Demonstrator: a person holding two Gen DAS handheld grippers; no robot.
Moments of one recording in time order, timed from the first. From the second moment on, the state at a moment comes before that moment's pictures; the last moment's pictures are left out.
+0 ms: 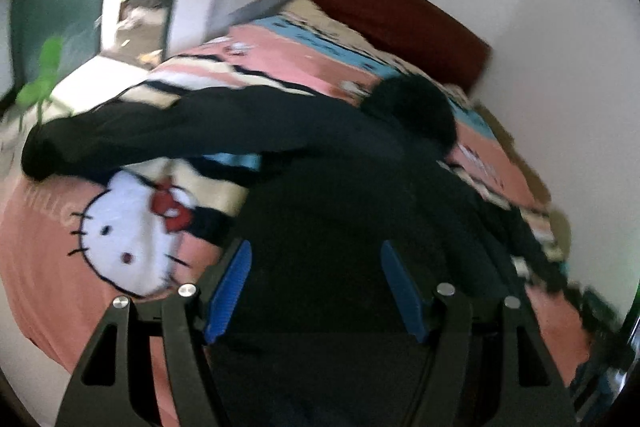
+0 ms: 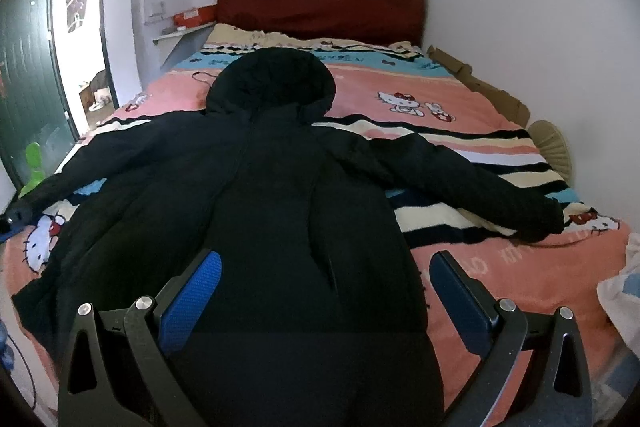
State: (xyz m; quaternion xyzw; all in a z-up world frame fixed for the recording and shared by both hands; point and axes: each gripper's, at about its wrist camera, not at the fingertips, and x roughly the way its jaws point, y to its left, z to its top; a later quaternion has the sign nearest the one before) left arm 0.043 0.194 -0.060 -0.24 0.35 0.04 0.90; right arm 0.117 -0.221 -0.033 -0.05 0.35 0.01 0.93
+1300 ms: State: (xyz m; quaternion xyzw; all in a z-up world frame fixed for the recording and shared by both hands) left arm 0.112 0.449 -0.191 -0.56 0.28 0.16 0.76; right arm 0.113 -0.203 -0.017 -0.10 0.35 -0.04 0.93
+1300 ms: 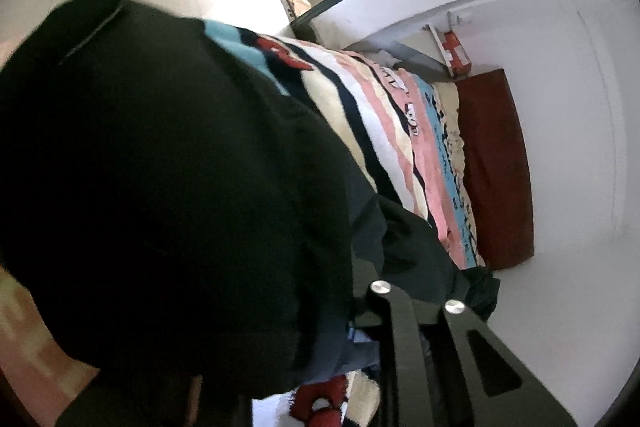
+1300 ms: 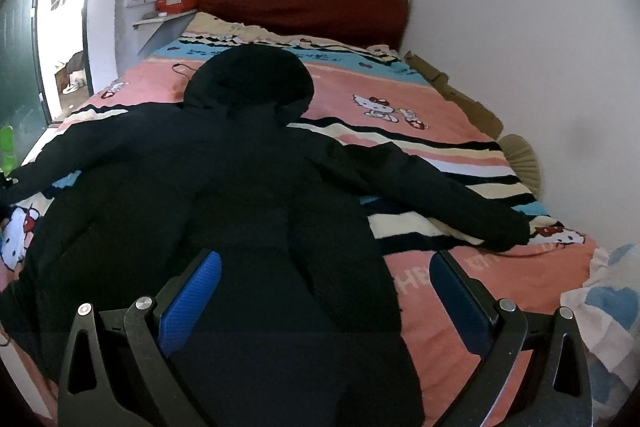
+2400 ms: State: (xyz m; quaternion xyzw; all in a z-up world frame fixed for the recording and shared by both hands) left arm 0.164 0.340 0.000 -0.37 0.25 0.05 0.89; right arm 0.131 -0.277 -0.031 -0.03 0.36 -0.03 0.93
